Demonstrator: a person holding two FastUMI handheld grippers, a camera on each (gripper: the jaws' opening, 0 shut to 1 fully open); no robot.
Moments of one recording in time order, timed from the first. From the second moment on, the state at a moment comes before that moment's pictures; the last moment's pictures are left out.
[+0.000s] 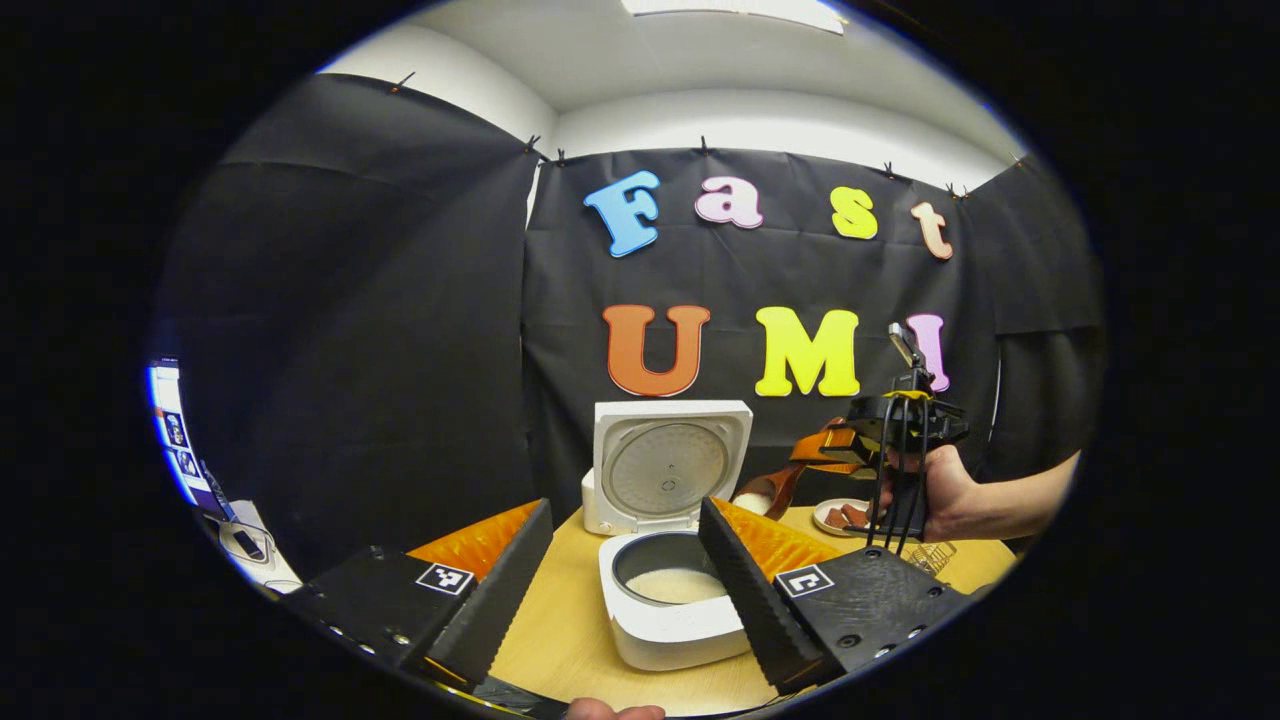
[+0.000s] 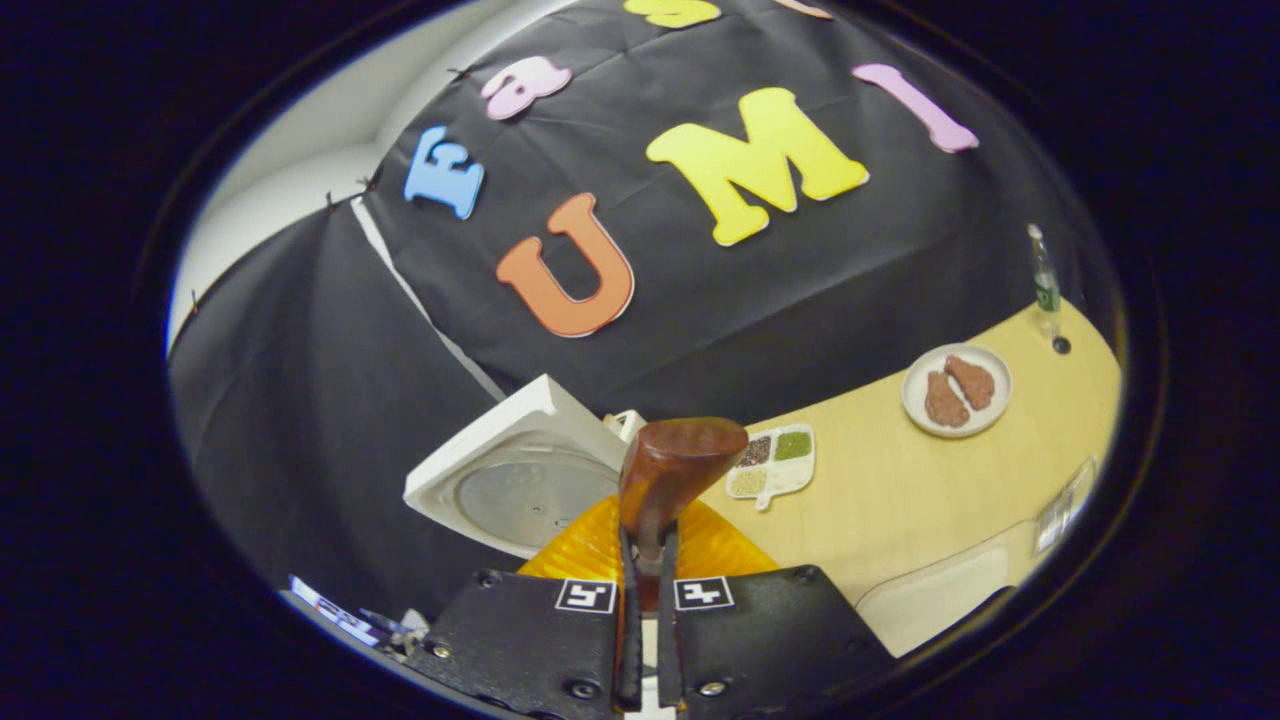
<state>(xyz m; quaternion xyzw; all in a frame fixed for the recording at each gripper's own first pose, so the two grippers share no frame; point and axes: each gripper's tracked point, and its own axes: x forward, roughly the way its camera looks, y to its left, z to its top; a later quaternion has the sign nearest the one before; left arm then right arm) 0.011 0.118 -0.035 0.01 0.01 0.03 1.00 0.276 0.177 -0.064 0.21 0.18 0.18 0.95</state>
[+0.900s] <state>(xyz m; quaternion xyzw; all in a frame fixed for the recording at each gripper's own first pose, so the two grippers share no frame) 0.018 0.131 -0.051 0.01 0.03 0.05 1.00 0.250 0.250 -0.053 -0.13 0.10 0.27 0.95</state>
